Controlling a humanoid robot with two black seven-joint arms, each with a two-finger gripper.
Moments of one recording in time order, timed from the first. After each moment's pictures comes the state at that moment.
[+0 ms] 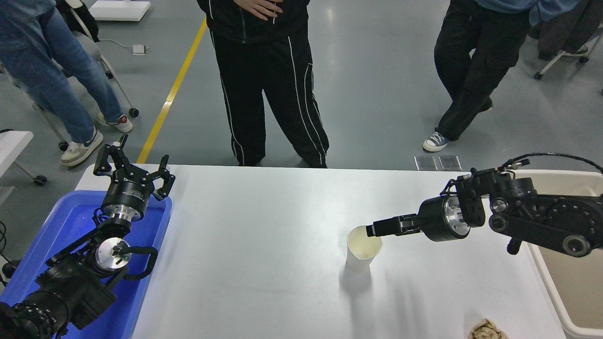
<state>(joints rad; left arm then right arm) -0.59 0.29 -0.81 -0.47 -0.06 -0.50 -0.60 1.22 -0.50 -0.23 1.19 -1.14 0.33 0.11</state>
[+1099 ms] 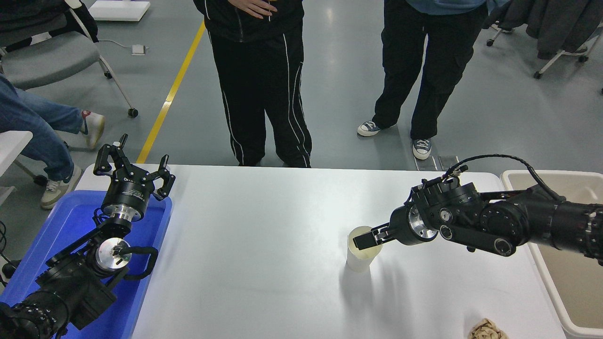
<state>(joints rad) -0.59 0.29 -0.81 -0.47 -0.06 -0.50 -0.60 1.20 -0.30 -0.35 0.97 -1.19 0.27 0.12</state>
